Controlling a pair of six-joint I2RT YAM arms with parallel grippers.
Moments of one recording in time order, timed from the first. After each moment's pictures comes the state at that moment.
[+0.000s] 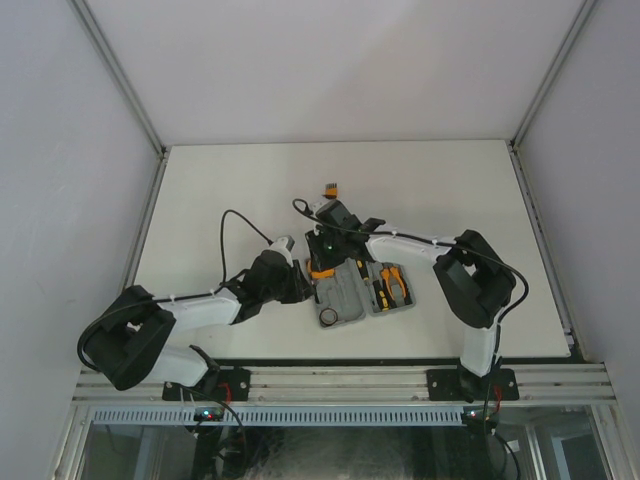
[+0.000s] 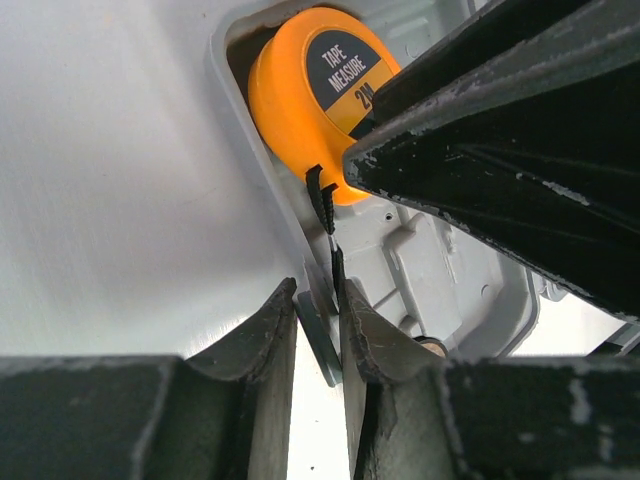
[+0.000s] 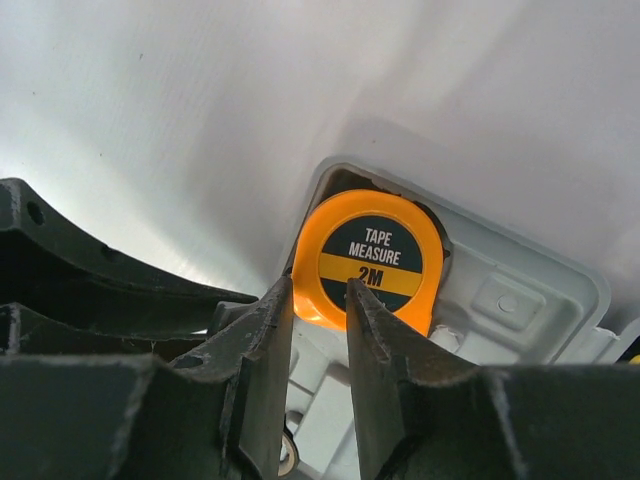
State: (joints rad) left arm -0.70 1.36 0.45 0.21 0.06 -0.73; right arm 0.80 1.87 1.26 -0.31 -0.19 0.33
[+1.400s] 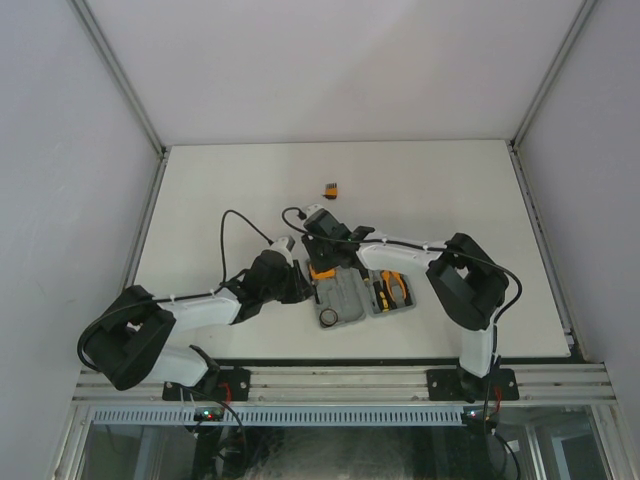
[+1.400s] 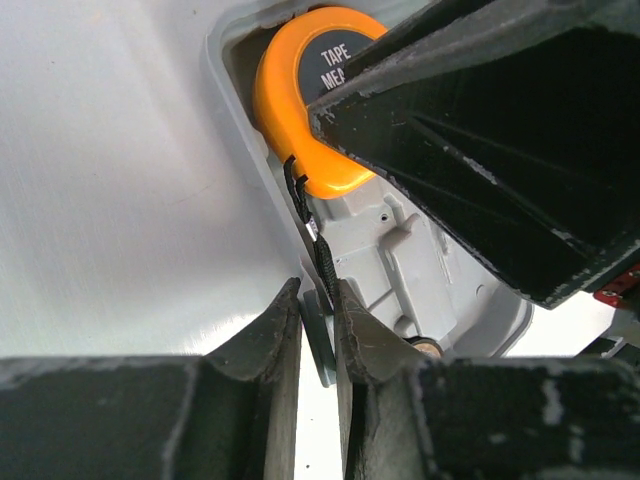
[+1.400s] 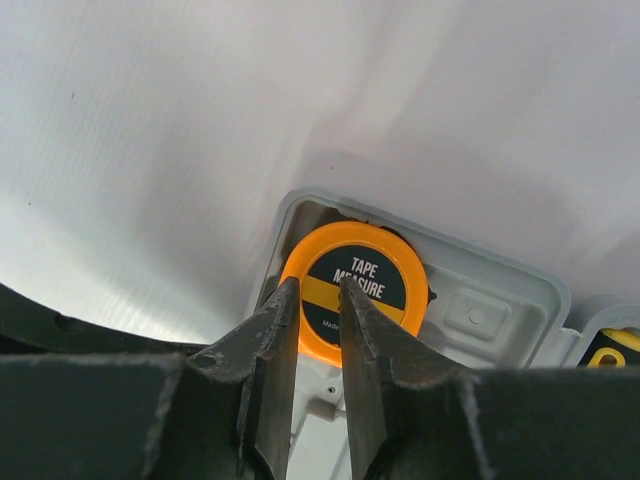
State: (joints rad) left arm -0.70 1.37 0.45 0.22 0.07 -0.73; right arm 0.88 1.91 1.29 -0.32 0.06 0.34
